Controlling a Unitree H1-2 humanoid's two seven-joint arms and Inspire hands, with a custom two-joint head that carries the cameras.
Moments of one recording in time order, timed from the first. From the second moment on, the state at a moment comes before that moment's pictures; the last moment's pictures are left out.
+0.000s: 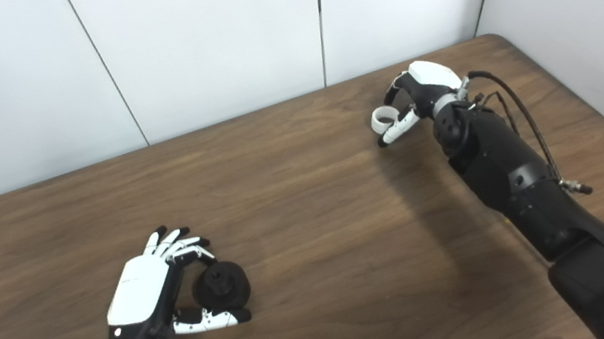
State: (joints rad) left arm -0.13 0.23 -0.43 -0.04 0.90 -0.01 0.03; right arm -0.56 -0.57 0.21 0.35 -0.66 0.44 0.21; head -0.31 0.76
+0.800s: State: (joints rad) left arm -0.13 0.23 -0.43 -0.04 0.90 0.00 0.03; right arm -0.56 -0.57 0.21 0.35 -0.63 0.40 0.19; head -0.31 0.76
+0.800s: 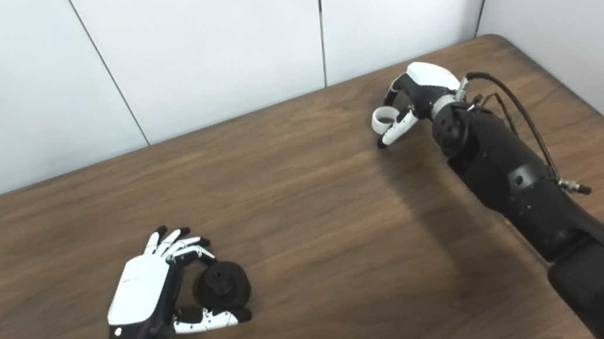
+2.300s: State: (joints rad) left arm -0.13 0.21 -0.44 -0.04 0.90 0.01 0.03; right arm -0.54 -0.63 0.29 0.03 -0.70 0.36 0.37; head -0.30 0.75
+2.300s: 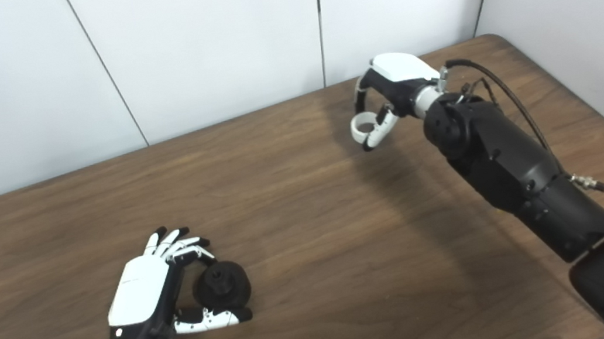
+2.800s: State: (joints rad) left arm -0.13 0.20 -0.45 -0.04 0.92 0.03 0.04; right arm -0.53 -0.57 0.31 -0.26 -0.71 0.35 0.54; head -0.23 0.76
